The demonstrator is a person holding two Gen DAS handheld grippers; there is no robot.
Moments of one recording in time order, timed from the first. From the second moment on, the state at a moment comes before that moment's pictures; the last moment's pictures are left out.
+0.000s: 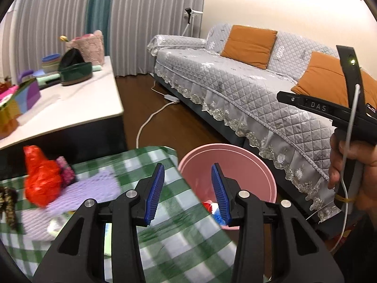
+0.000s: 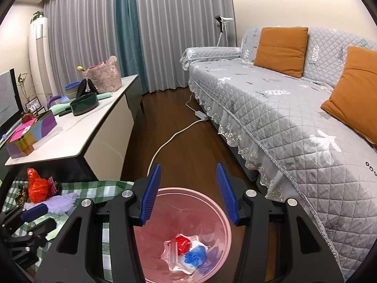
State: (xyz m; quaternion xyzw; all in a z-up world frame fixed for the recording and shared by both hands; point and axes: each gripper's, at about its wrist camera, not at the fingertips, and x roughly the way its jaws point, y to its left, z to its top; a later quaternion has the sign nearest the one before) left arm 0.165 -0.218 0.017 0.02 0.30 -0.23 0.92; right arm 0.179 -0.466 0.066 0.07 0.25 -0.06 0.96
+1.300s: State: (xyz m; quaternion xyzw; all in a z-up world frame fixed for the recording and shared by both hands) left arm 0.102 -0.074 0.023 -0.02 0.29 -0.12 0.95; right arm 0.156 -0.388 0.078 0.03 0.24 0.02 0.97
